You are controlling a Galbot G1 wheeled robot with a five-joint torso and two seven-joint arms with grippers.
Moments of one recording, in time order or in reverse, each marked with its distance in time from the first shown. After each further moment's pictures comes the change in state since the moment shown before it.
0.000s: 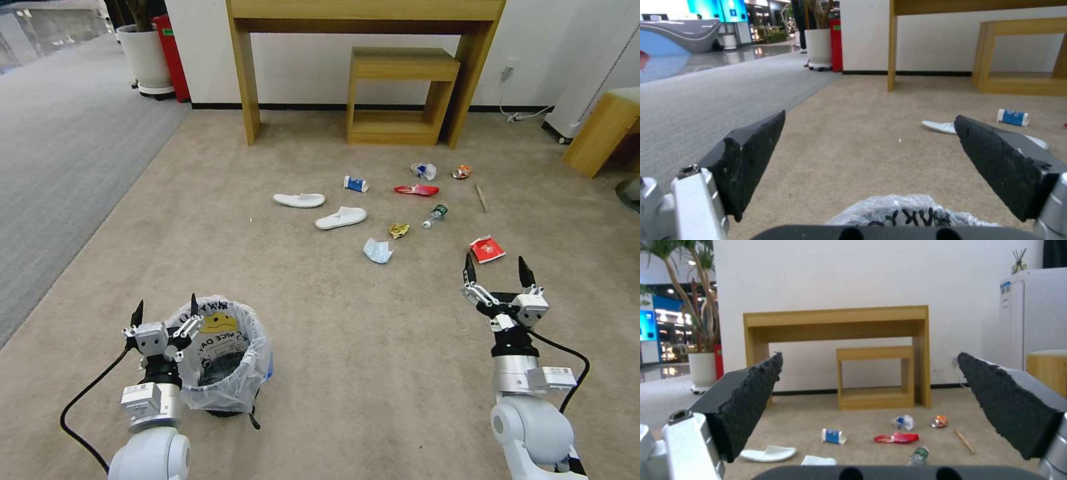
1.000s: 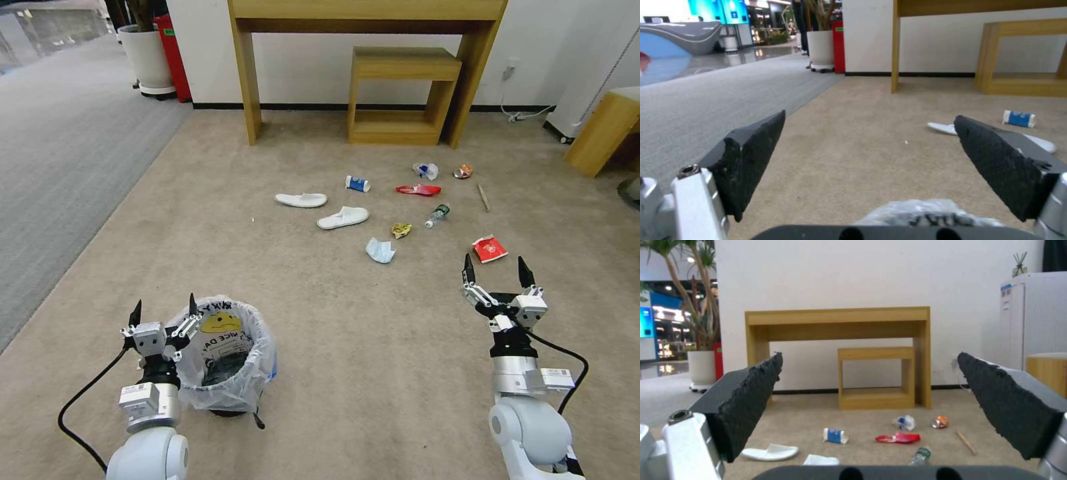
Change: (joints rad) left arm 0.002 0.010 -0.001 -0.006 -0.006 0.000 -0.003; right arm -0.005 0.011 0.001 0.005 -0.025 0.001 0.006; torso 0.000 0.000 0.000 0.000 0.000
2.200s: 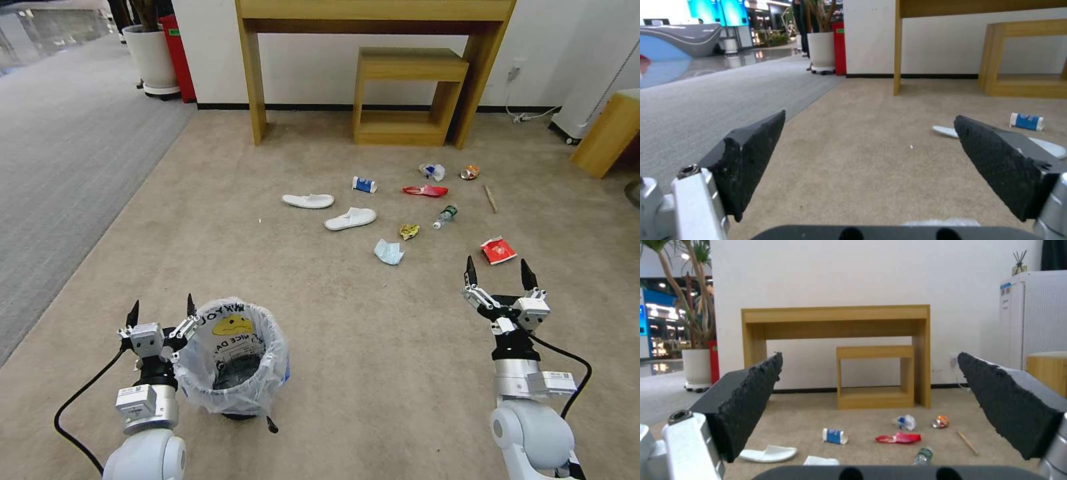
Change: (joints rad) left arm 0.007 0.012 -0.003 -0.001 -0.007 -0.010 -0.002; right arm -0.012 0.012 0.008 0.007 -0.011 -0.004 0.003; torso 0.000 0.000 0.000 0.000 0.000
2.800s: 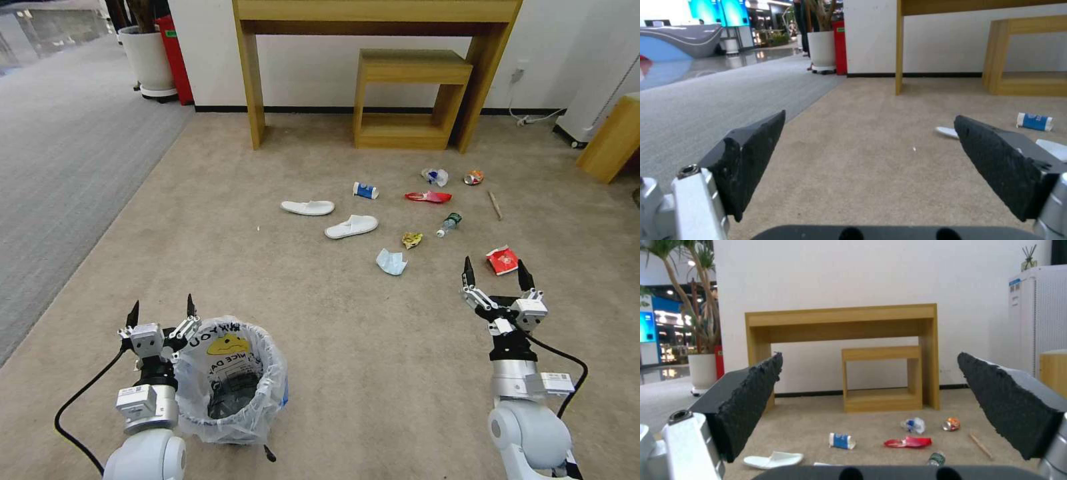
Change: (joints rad) left arm 0.003 0.001 -0.005 0.006 0.010 -0.004 -0.002; right arm 0.000 -0.008 -0.006 -0.007 0.036 0.017 -0.017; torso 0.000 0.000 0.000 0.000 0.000
